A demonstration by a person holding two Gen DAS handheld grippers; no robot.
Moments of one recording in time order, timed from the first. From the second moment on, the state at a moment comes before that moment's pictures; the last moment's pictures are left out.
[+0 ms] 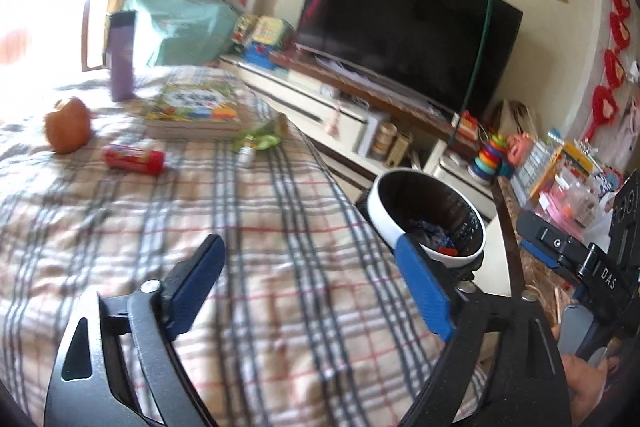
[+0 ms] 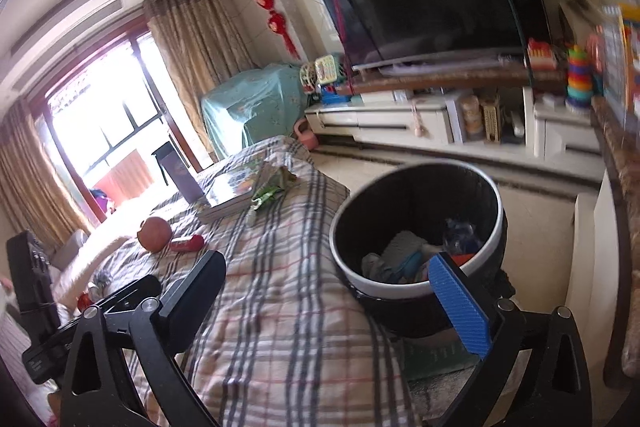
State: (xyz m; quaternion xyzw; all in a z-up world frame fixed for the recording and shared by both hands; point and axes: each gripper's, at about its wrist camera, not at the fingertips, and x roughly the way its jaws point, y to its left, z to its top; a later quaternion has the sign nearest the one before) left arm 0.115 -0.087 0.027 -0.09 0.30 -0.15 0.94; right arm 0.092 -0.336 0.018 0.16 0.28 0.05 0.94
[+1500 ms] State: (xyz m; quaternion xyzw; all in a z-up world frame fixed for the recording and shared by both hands) left arm 0.007 -0.055 -0.001 0.00 0.18 -0.01 0.98; right arm 0.008 -0.269 -0.008 0.02 0.17 -0.01 0.98
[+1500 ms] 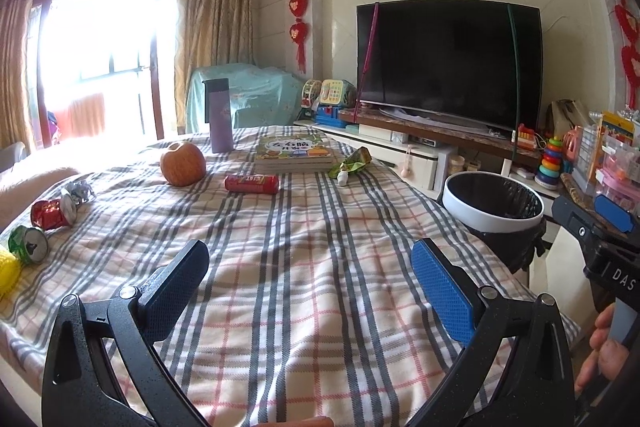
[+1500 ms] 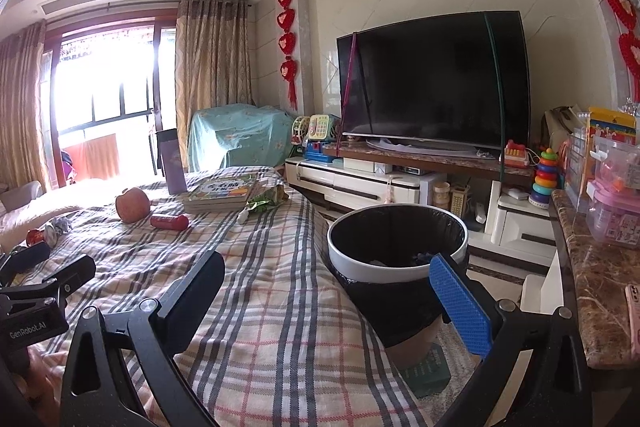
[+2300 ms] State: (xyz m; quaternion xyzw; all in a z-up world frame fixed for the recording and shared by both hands) left arm 0.004 -0.057 0.001 0.00 0.17 -0.01 0.99; right arm 0.006 -0.270 -0.011 0.02 0.18 -0.01 0.98
